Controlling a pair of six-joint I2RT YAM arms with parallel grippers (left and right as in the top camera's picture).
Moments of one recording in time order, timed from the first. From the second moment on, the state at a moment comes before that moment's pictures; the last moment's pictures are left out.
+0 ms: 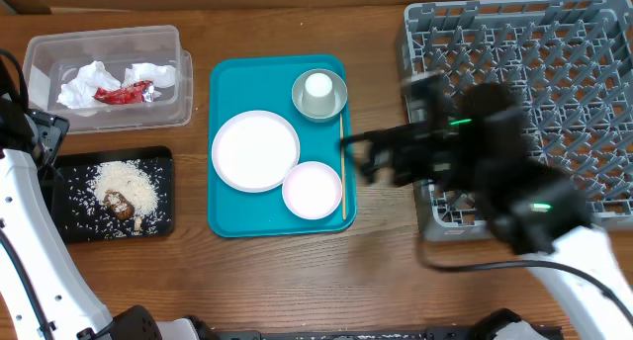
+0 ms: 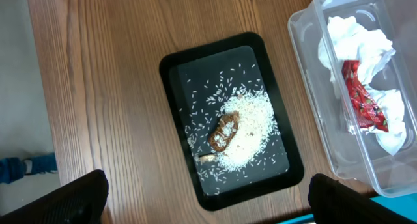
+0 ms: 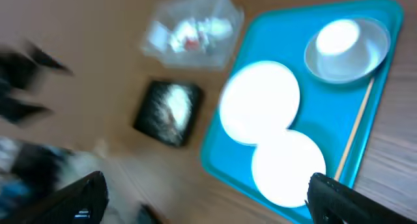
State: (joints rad) left arm 0.46 1.54 1.87 -1.54 -0.37 -0.87; right arm 0.54 1.20 1.30 -0.73 -0.38 0.48
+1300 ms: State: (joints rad) left arm 0.46 1.54 1.87 -1.54 -0.37 -0.87; right arm 0.98 1.86 1.30 -0.54 0.00 0.48
